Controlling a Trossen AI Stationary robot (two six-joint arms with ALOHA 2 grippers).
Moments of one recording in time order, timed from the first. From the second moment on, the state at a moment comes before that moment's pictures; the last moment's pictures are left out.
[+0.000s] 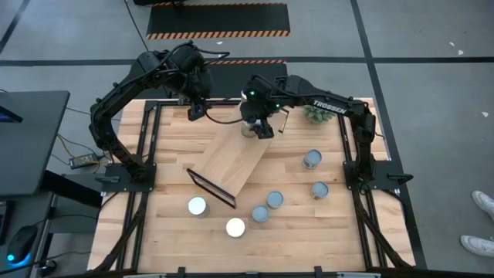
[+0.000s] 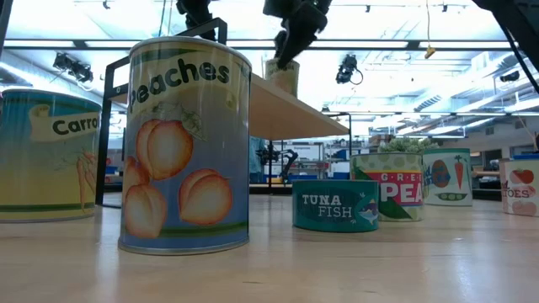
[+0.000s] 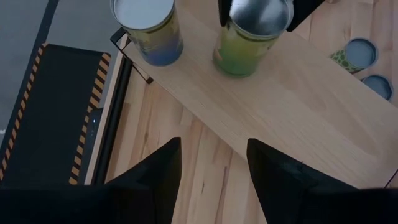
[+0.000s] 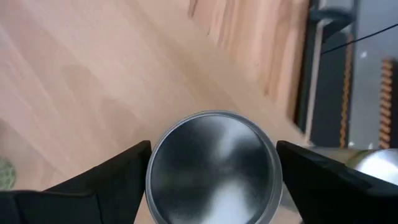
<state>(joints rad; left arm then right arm) 0.58 1.63 2.02 -1.41 0.16 0.37 -0.30 1.93 2.12 -1.16 -0.07 -0.53</state>
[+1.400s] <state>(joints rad) 0.58 1.63 2.02 -1.41 0.17 0.36 -0.38 1.93 2.08 -1.06 -0.14 -0.57</state>
